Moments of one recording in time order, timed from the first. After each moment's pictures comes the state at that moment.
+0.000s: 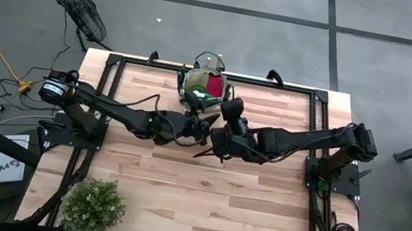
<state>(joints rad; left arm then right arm) -0.11 1.59 1.06 0.45 -0.84 0.84 0.19 1.69 1.50 -0.70 1.09 -0.81</state>
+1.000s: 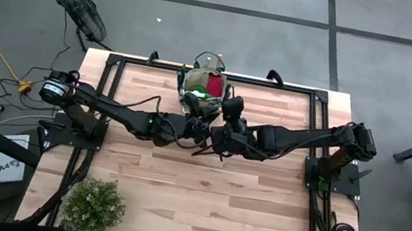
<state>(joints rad) -0.11 1.59 1.06 0.42 -0.84 0.78 0.17 1.69 1.51 -0.75 0.98 -0.68</state>
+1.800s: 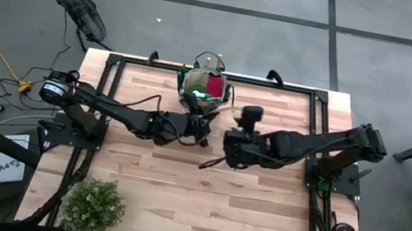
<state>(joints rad) -0.11 1.59 1.06 0.40 -0.84 0.67 0.24 1.60 1.50 -1.01 0.87 -0.13</state>
